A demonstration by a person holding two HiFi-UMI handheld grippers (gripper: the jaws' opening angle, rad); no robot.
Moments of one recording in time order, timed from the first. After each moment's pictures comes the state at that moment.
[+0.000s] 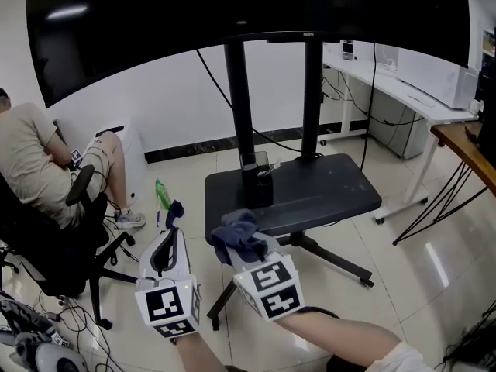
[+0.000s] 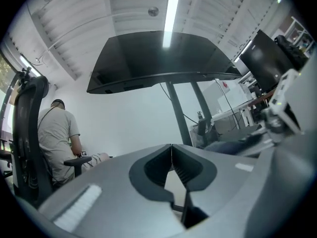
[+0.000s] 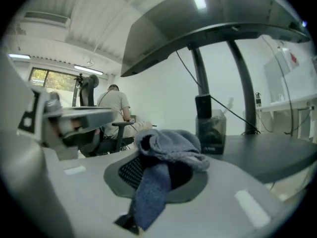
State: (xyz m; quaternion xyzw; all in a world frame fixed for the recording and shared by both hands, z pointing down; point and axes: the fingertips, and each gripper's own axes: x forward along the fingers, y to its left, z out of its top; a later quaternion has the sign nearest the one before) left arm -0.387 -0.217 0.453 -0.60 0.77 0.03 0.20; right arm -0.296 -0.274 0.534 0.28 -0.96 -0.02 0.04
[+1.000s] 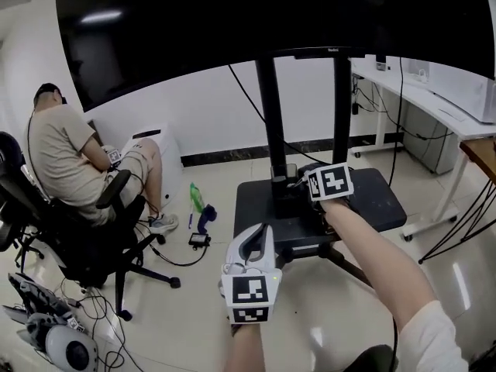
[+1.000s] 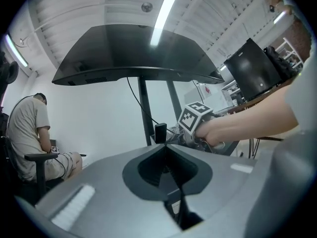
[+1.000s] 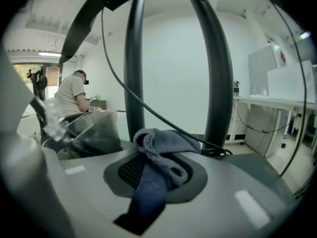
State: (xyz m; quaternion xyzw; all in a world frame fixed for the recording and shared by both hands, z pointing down) left arm -0.219 -0.333 0.477 -0.67 0.72 -0.03 0.19; right arm -0.203 -0.596 0.560 0.36 -0.92 0.08 0.16
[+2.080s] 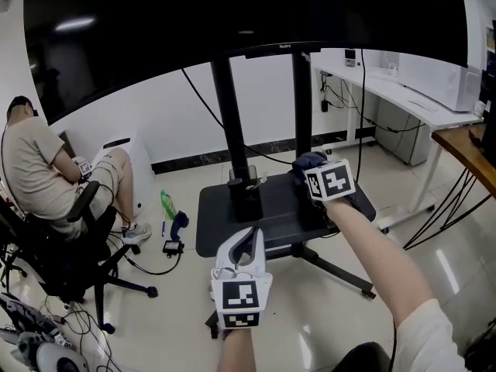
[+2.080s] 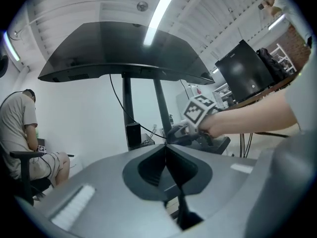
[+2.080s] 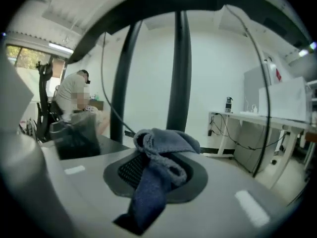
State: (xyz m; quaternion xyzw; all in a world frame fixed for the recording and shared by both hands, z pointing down) left arm -0.197 -0.343 0.485 -0.70 0.69 -0.02 0.20; right arm -0.142 -0.597 0.522 0.38 -0.92 0.01 0.12
